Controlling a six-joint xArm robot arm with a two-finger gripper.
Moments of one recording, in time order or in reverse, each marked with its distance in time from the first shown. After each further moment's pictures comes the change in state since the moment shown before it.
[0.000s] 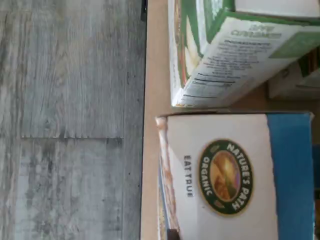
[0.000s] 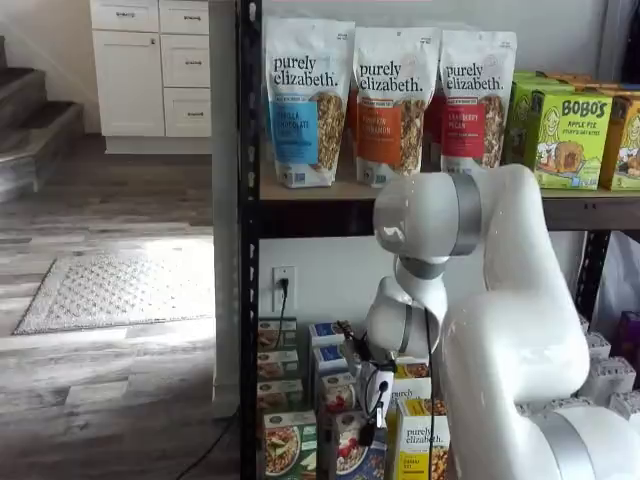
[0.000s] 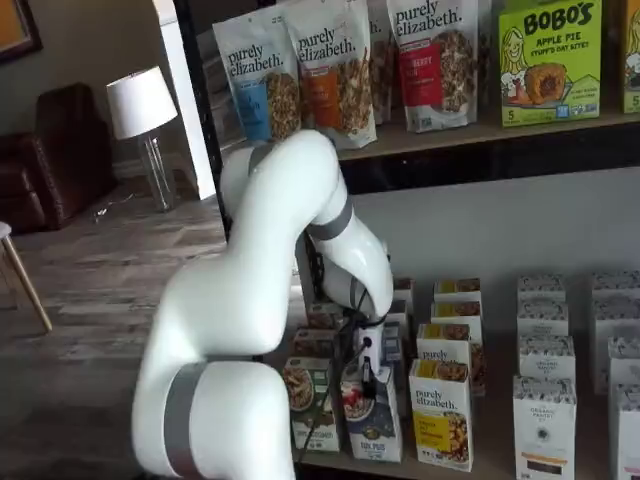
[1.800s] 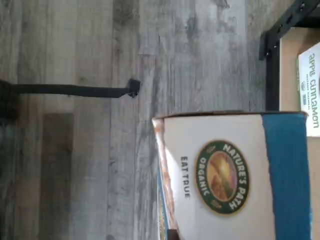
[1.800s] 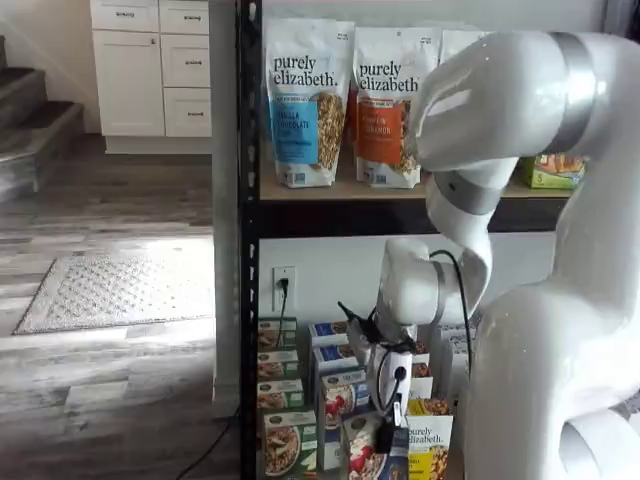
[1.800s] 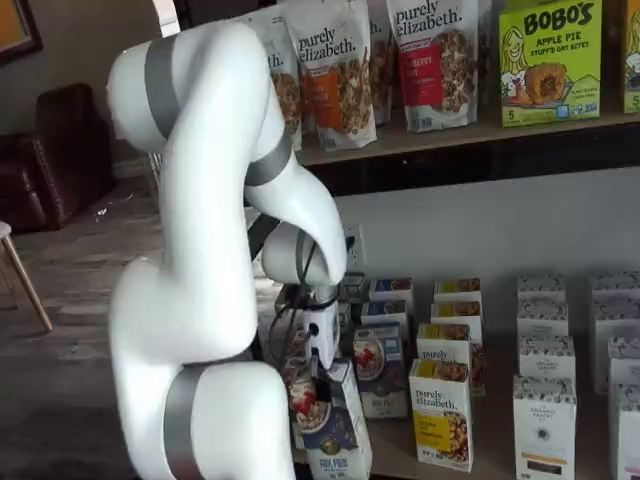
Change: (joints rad) arm 0.112 -0.781 0.806 -0.169 0.011 0.259
